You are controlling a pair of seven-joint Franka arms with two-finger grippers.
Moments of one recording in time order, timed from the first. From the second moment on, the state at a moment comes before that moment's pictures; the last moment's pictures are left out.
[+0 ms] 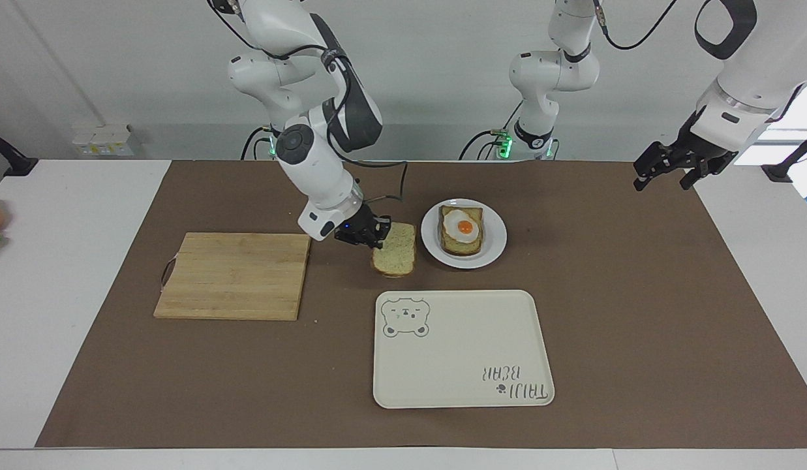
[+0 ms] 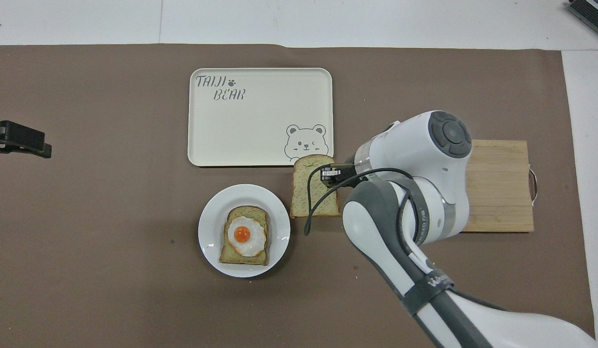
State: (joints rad) left arm -0.09 0.05 0.09 -1.49 -0.05 1.52 0.00; right arm 0.50 0.24 -0.08 -1.88 0.44 2.17 0.21
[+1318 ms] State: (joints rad) left arm -0.09 0.05 0.09 -1.49 -0.05 1.52 0.00; right arm 0.67 0.30 0.01 -1.91 0.57 2.28 0.26
